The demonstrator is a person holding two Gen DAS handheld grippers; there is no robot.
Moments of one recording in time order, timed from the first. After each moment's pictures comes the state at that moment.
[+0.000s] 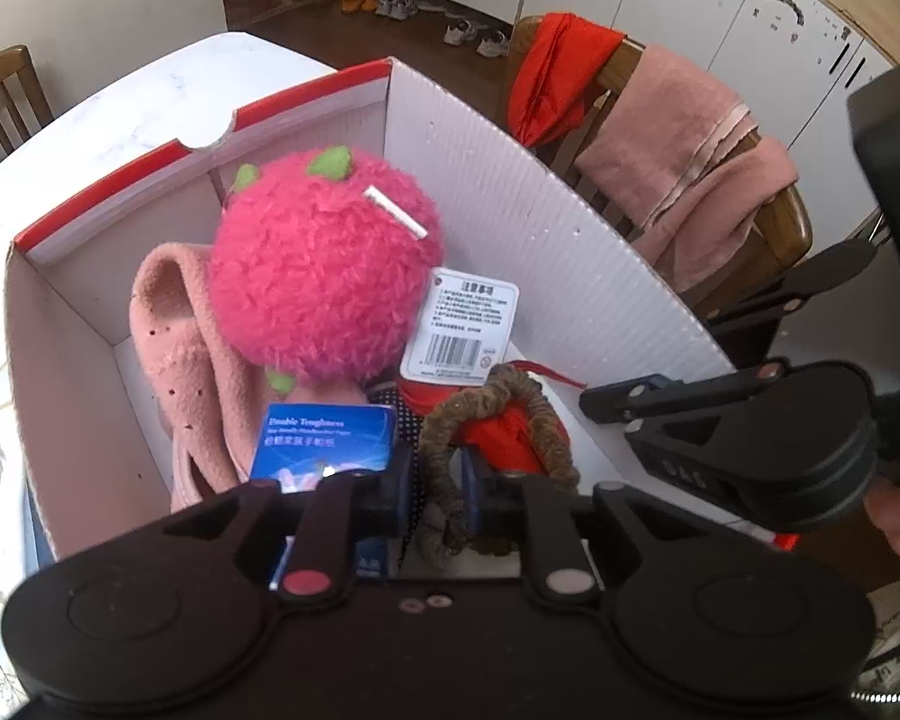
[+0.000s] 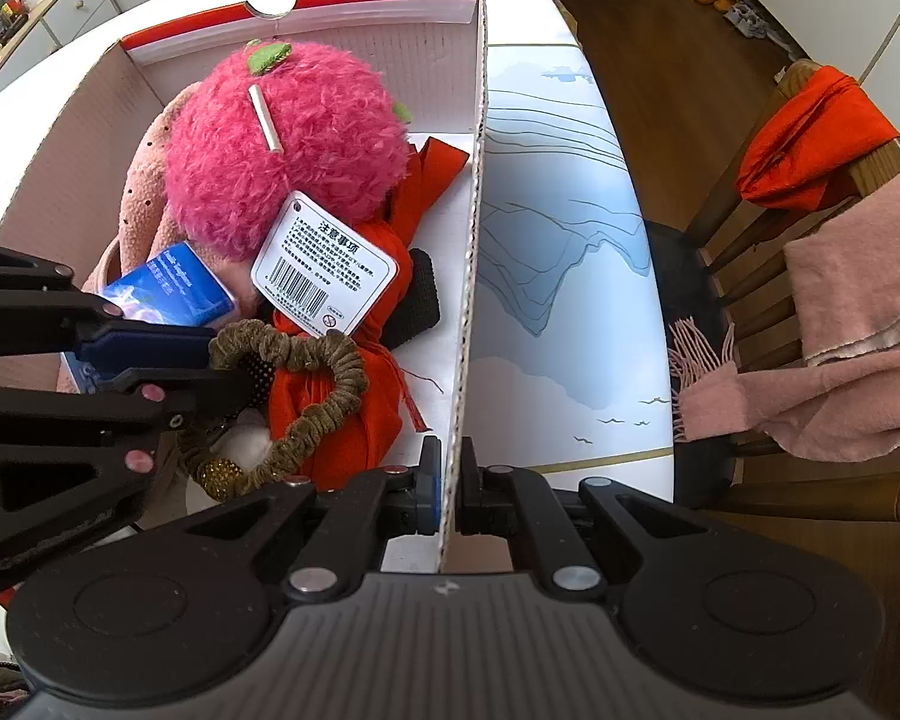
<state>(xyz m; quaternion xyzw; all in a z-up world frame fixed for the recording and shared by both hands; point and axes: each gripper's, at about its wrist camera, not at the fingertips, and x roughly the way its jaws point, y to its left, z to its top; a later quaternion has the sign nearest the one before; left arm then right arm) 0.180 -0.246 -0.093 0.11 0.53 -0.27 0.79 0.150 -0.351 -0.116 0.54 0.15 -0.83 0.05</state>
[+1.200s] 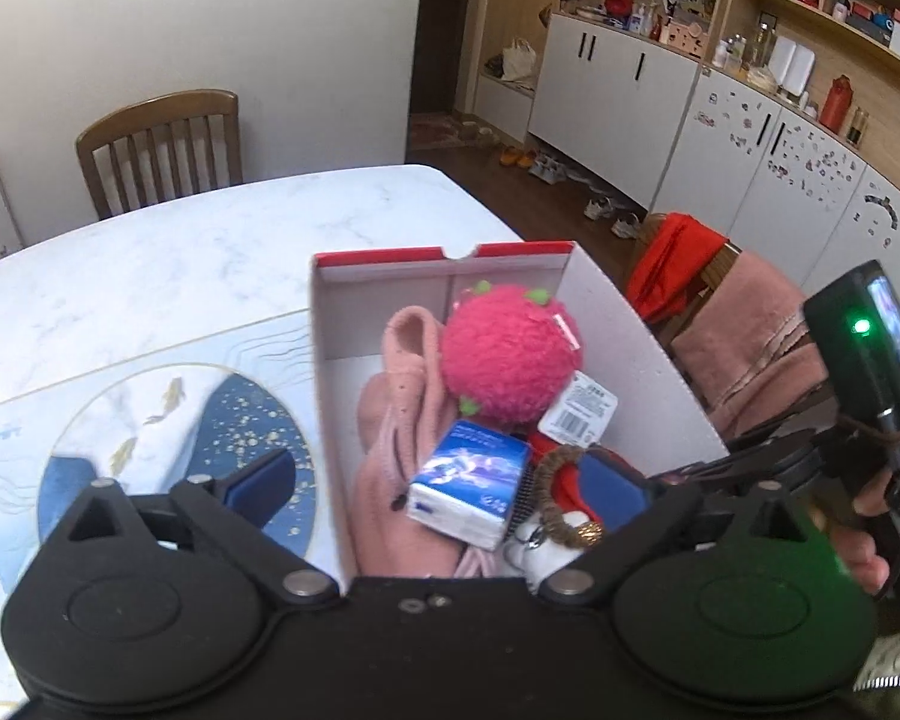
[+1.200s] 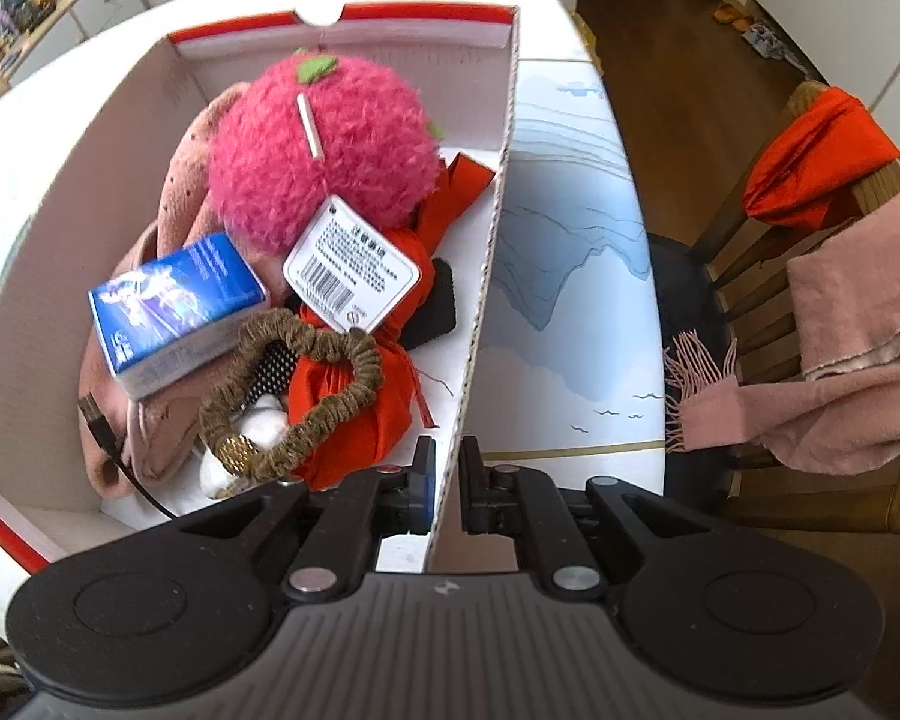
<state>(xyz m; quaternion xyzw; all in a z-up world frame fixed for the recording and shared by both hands) 0.105 -0.157 -0.018 0.00 0.41 -0.13 0.90 0.168 -0.347 -0.103 0.52 0.17 -0.84 0.07</state>
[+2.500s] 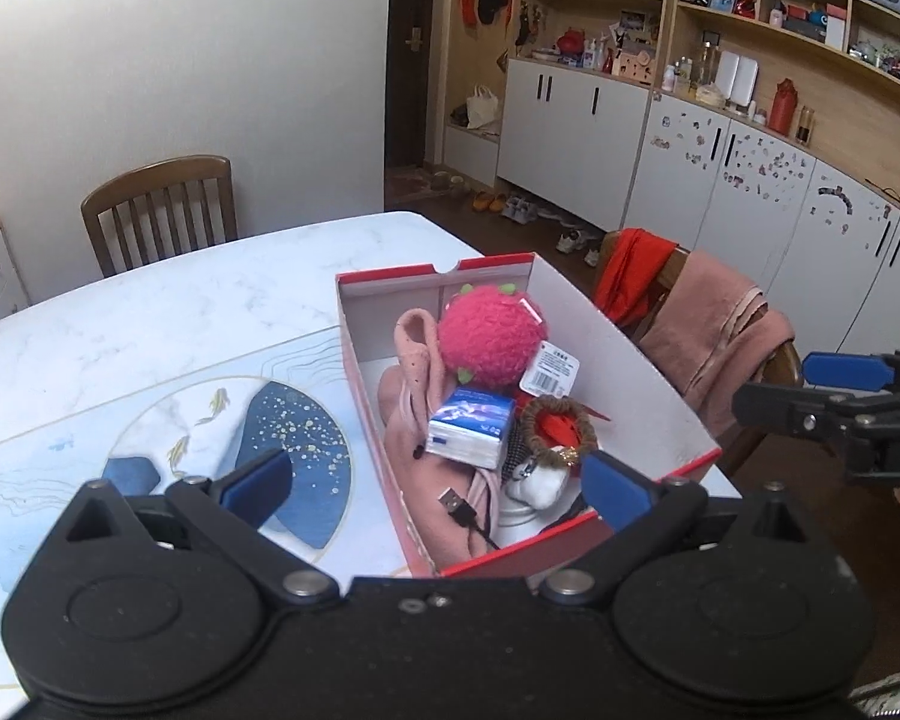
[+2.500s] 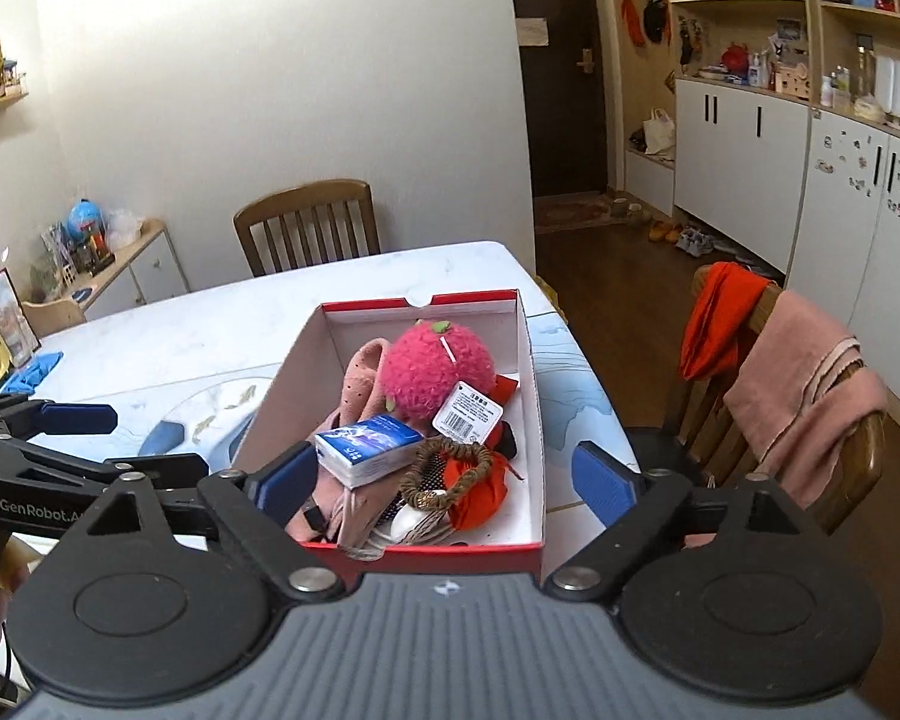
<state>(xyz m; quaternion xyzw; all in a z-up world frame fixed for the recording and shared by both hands) 0.015 -0.120 0.007 0.04 0.35 -0.17 0.92 0.374 -0.366 -0.025 0.24 0.10 -0.96 0.09</state>
